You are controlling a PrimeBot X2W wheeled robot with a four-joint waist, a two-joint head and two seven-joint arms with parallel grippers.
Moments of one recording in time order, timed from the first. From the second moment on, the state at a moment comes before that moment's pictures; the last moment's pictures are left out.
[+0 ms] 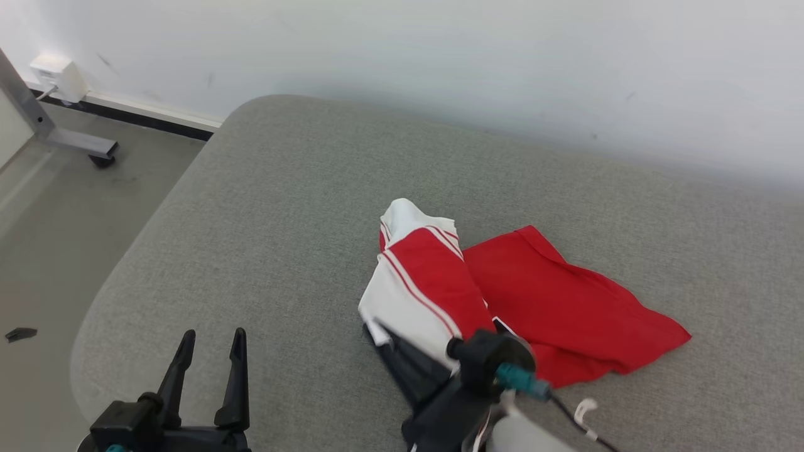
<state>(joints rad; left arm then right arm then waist) -0.05 0.07 0.00 0.16 -0.23 -0.13 -0.26 -0.49 -0.05 0.77 0.50 0.51 0.13 -0.26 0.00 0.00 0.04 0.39</state>
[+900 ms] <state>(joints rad) -0.01 0.07 0.01 0.16 -0.22 -0.13 -0.26 -0.26 -0.09 0.34 0.38 0.33 0.13 -0.26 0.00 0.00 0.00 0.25</state>
